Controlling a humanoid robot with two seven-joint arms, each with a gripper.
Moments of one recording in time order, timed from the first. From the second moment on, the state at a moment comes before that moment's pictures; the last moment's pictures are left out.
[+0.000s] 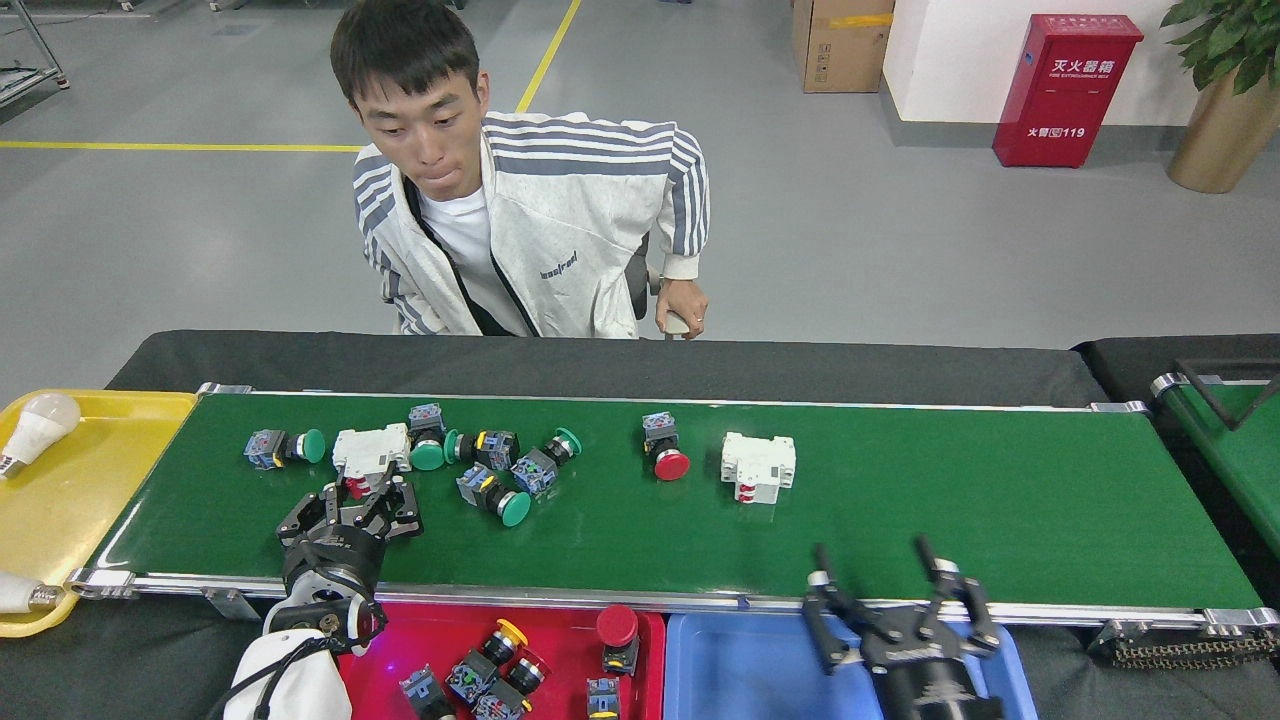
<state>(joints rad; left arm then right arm) -0.35 0.03 0.09 -1.07 -1.58 -0.03 -0.10 0.21 -0.01 0.08 -1.75 1.41 0.24 -0.15</state>
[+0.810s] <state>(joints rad) 0.04 -0.03 -0.45 -1.67 -1.56 -0.43 -0.12 0.33 -0.09 -0.04 -1.75 1.28 0.12 -0.12</state>
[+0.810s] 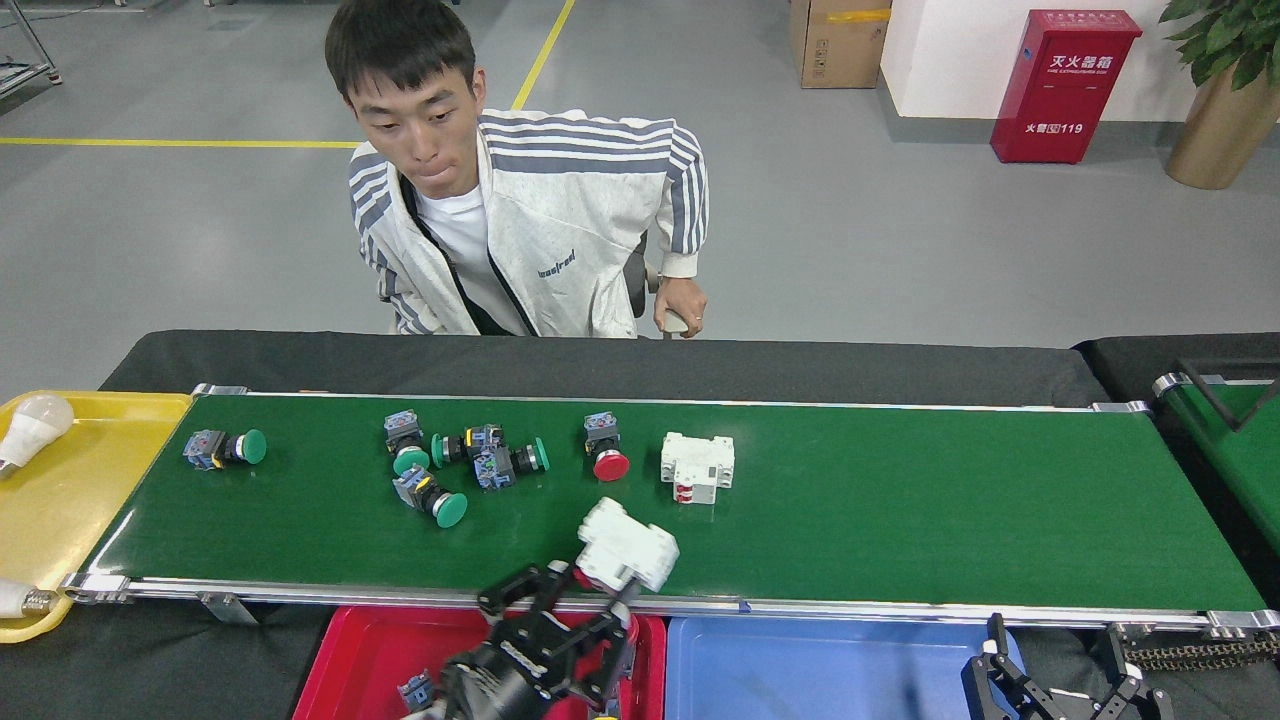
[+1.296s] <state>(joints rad) 0.10 -0.07 -0.45 -1.71 -1.56 -0.38 -0.24 0.34 -0.10 -0.06 -1.75 1.25 0.01 -0.06</state>
